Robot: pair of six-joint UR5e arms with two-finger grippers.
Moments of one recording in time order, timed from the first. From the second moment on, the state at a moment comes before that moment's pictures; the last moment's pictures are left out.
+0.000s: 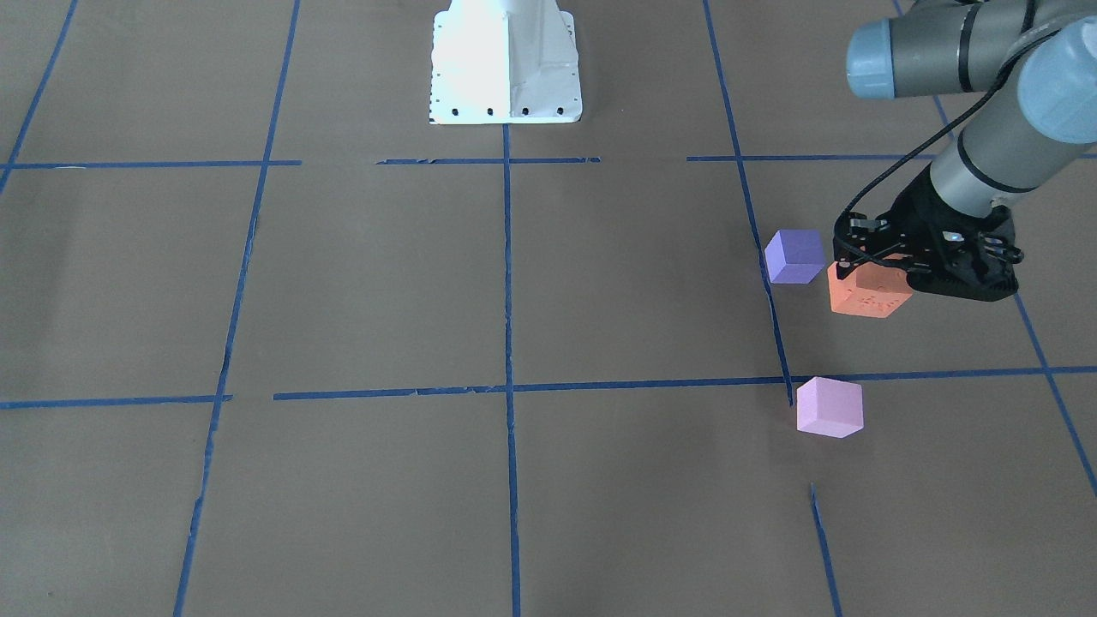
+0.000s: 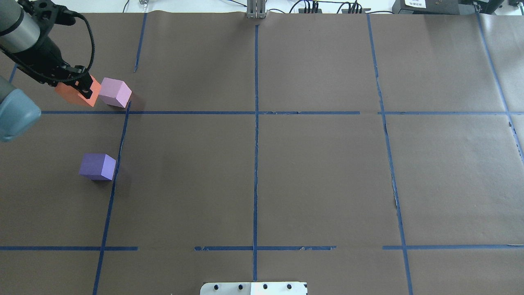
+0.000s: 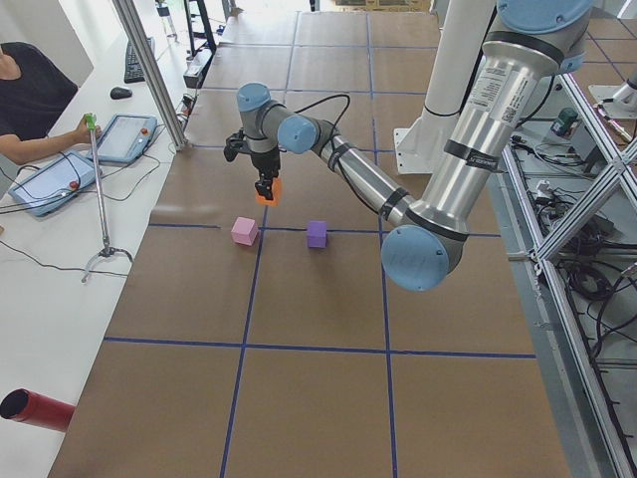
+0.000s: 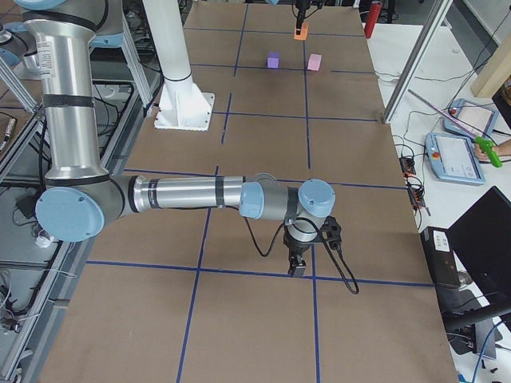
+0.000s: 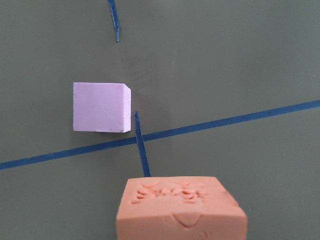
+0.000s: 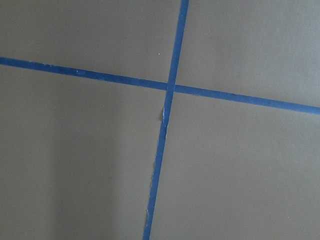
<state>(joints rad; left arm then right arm) -1.09 -1.94 -1.82 -1.37 -2.29 -0.44 1.52 -1.52 1.60 -1.72 2.29 -0.16</state>
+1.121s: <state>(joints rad) -1.05 -1.93 -1.58 -1.62 -2.41 -0.57 1.52 -1.52 1.60 -1.72 2.29 -0.16</state>
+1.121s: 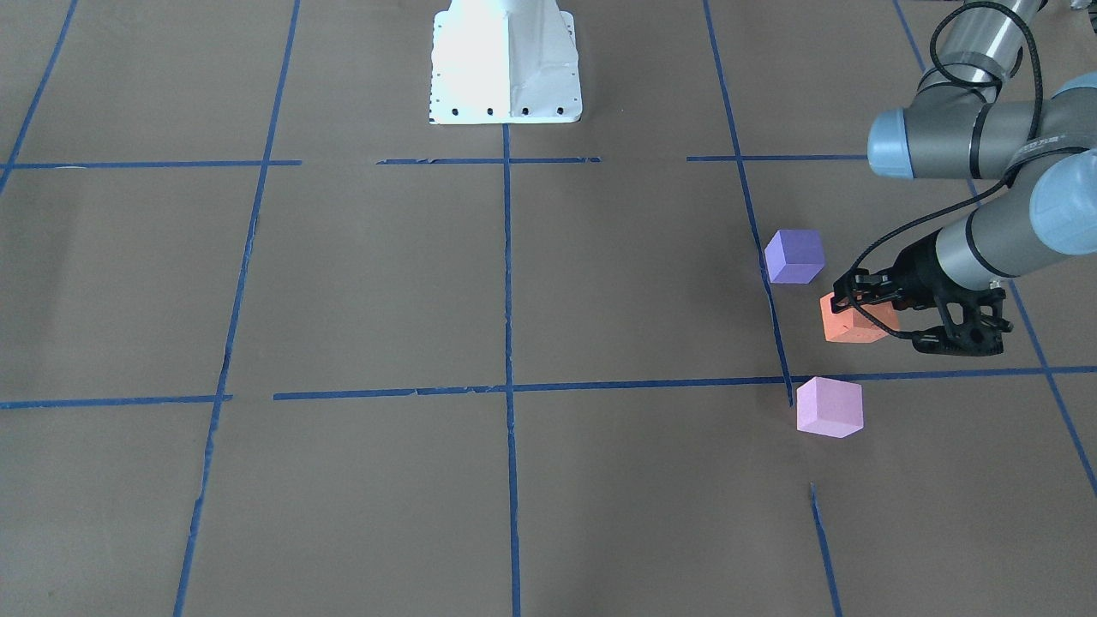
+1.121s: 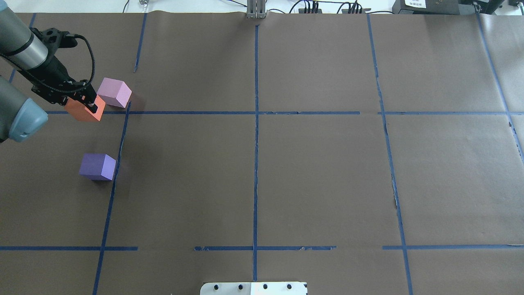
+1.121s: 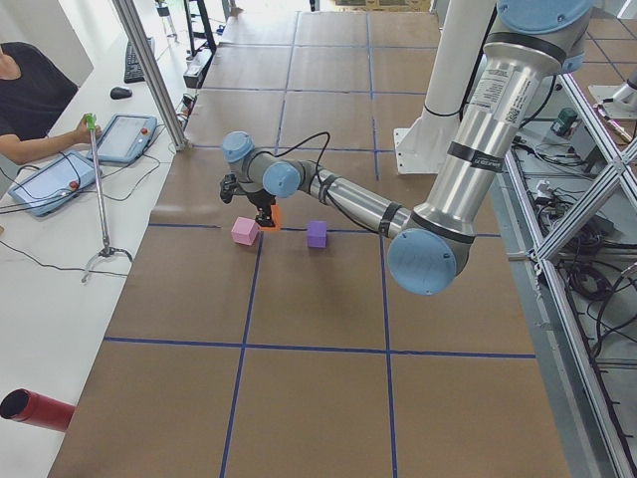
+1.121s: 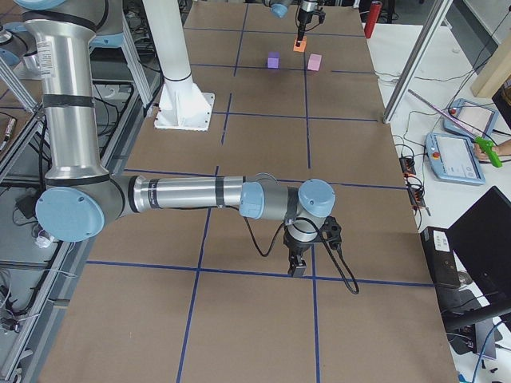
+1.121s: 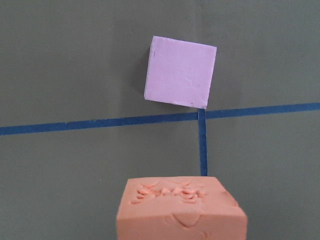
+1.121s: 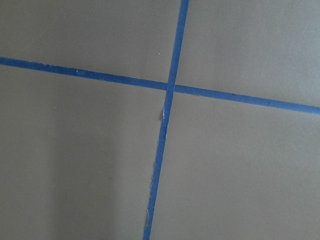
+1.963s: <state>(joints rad) -1.01 -1.92 -1.45 -1.78 -2.40 -0.60 1.52 -1.52 1.60 -1.72 2.29 -0.16</state>
